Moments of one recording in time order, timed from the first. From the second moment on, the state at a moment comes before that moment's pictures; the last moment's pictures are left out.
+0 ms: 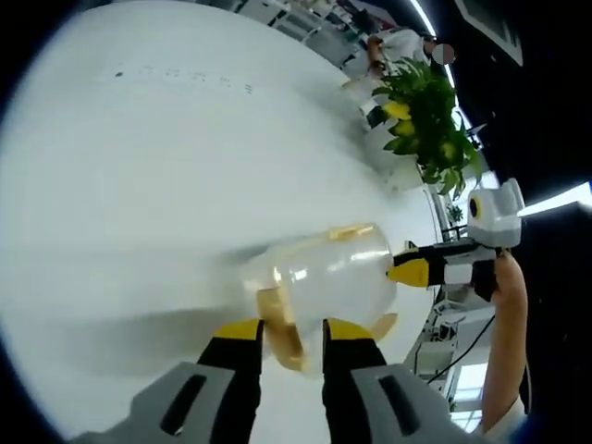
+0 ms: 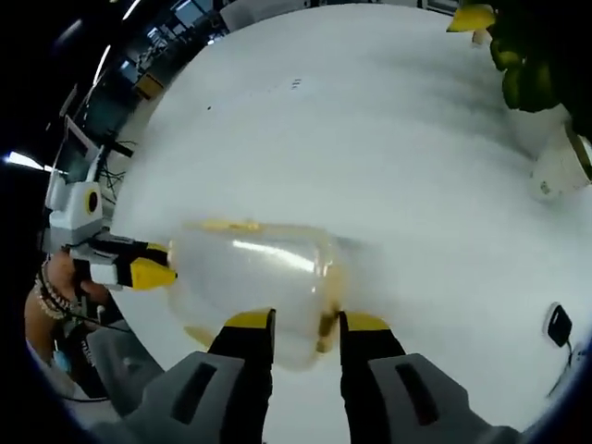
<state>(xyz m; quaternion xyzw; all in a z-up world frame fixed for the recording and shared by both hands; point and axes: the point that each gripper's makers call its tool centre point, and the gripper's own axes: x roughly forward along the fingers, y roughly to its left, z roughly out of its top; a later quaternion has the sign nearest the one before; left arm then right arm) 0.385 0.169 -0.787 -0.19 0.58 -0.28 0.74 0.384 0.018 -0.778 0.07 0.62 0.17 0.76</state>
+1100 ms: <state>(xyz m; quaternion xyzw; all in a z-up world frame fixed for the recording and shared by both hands) 0.388 0.167 -0.789 -0.19 0.60 -0.30 0.72 0.384 0.019 -0.780 0.07 0.63 0.17 0.76</state>
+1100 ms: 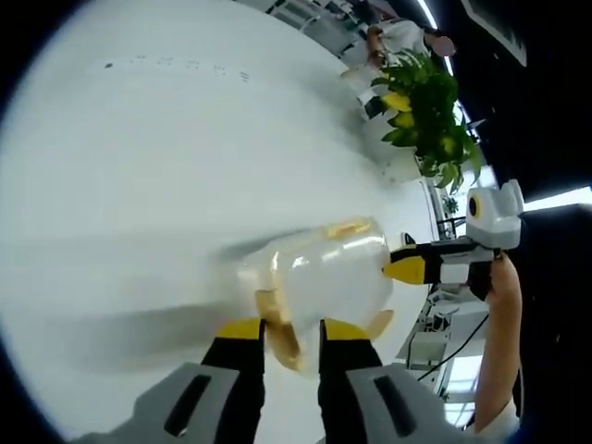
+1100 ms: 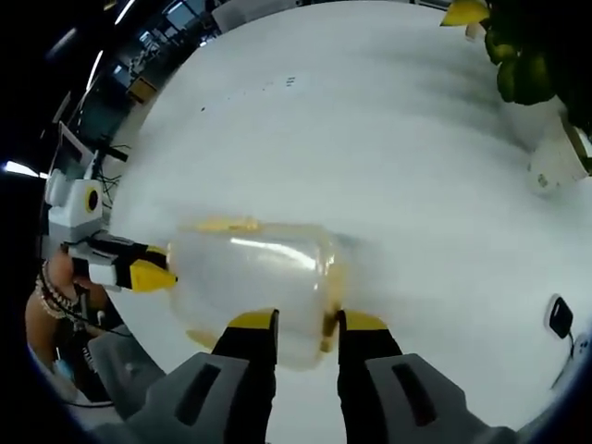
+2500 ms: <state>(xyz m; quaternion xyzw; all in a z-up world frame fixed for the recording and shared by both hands) 0.378 0.159 -0.790 -0.16 0.60 -0.32 0.71 0.400 0.010 -0.787 0.11 0.61 0.17 0.76</state>
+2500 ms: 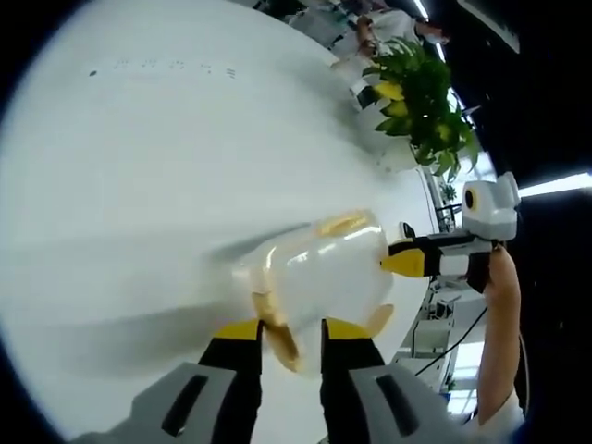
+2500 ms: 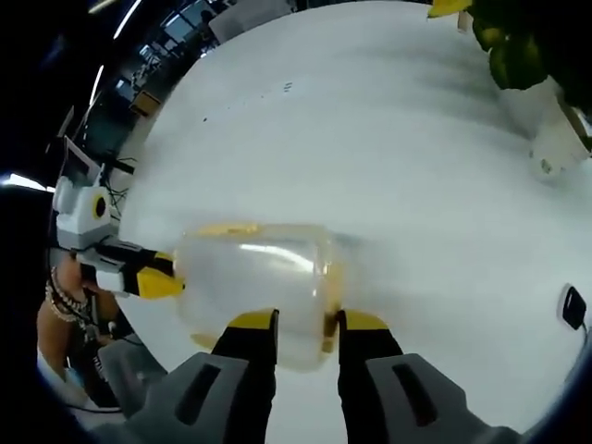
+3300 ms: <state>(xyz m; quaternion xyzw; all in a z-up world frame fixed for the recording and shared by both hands) 0.385 0.166 -0.786 -0.14 0.58 -0.33 0.73 0.388 0.013 -0.783 0.10 0.61 0.16 0.77</state>
